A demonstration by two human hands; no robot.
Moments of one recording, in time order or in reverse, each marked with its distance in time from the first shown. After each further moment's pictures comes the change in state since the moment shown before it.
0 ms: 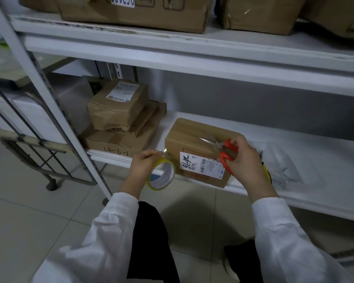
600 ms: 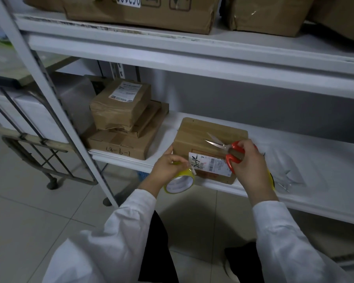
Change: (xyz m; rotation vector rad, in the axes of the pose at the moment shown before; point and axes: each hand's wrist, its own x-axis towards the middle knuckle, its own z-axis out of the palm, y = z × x) left_hand 0.002 -0.013 0.032 0.301 -0.343 0.248; right_hand -0.002 0.002 0.004 -0.004 0.093 0.039
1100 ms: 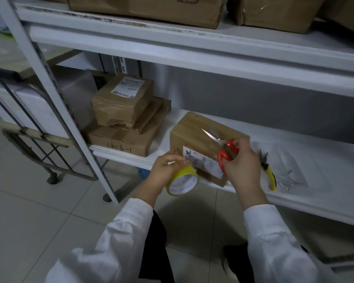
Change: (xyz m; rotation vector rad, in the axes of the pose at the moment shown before) left_hand -0.021 0.010 -0.003 -0.306 0.050 -0.079; right_hand -0.004 -0.012 0.020 0.085 0.092 -0.034
